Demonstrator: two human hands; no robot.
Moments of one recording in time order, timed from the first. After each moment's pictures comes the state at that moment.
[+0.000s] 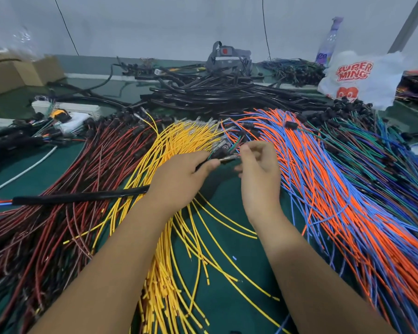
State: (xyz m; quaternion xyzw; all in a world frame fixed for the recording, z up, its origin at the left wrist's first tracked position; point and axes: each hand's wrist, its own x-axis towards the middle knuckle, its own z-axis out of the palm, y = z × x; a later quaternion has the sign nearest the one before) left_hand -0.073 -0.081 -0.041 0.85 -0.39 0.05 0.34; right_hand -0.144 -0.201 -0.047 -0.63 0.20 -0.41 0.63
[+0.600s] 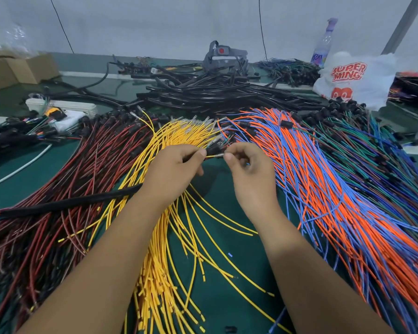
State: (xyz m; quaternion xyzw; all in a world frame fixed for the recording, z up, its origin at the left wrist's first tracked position) left_hand -0.070 -0.079 -0.037 0.81 -0.32 0.01 0.49; right_hand -0.149 -0.204 -0.046 -0.74 0.12 -0.38 0.55
